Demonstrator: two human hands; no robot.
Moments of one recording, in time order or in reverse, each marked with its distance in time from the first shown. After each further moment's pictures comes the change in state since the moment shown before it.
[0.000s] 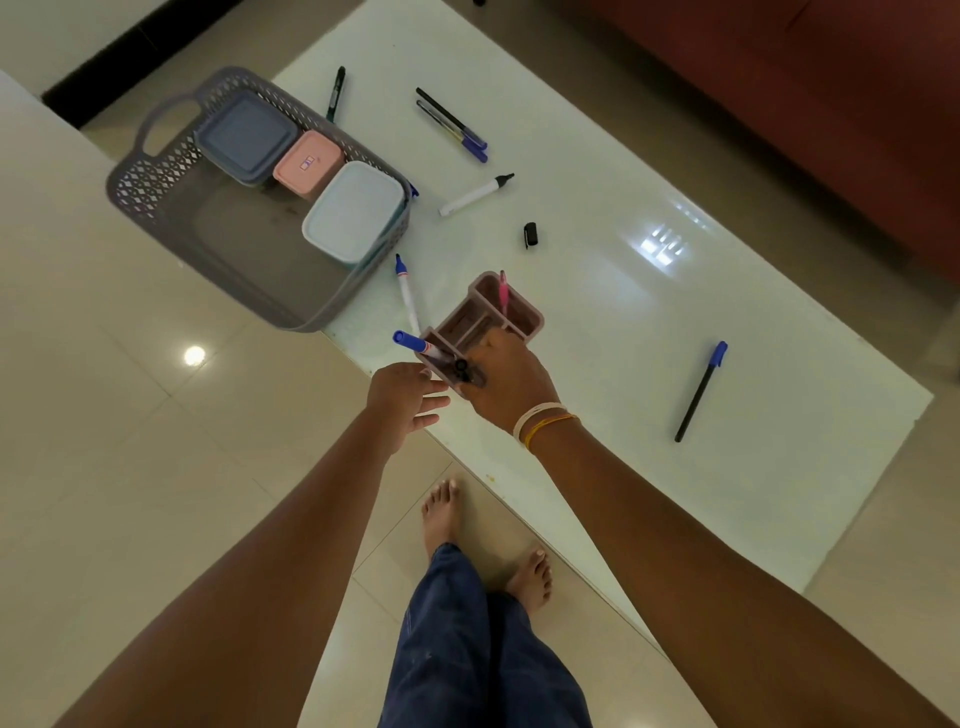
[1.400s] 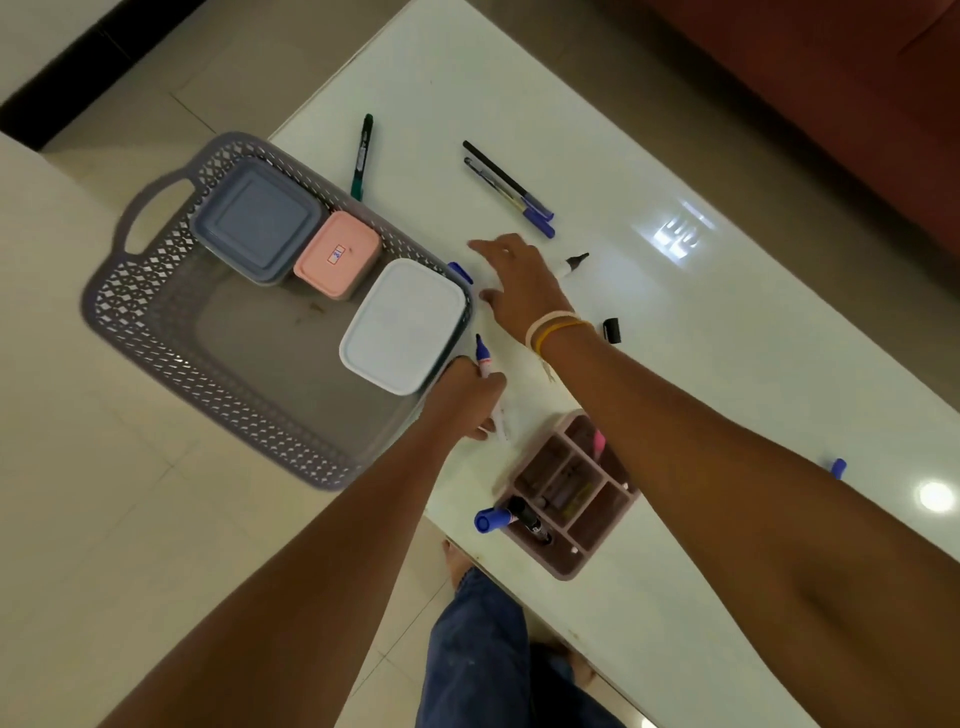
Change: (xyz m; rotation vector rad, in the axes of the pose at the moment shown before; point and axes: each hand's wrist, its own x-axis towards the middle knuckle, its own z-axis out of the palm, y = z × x) left_hand 0.121 0.137 -0.005 0.535 -0.118 0.131; right_hand 0.277 0.002 -0.012 -0.078 0.028 0.011
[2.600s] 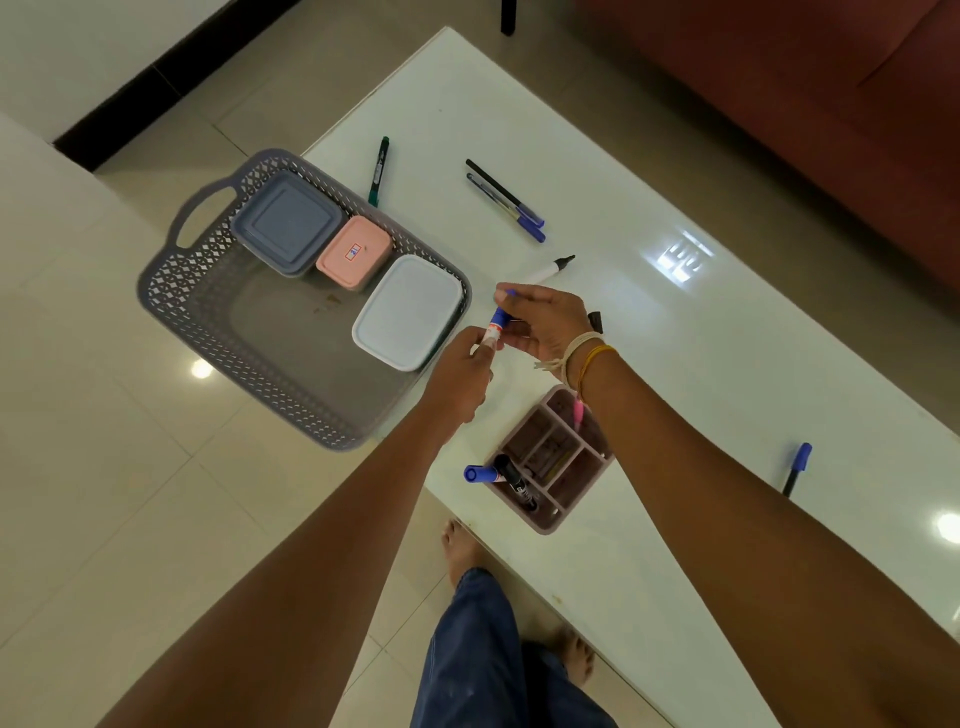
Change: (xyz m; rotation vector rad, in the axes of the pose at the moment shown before) left_hand -0.062 0.009 0.002 -0.246 0.044 0.191; right_hand -0.078 -0.022 -0.038 1.315 0.030 0.658
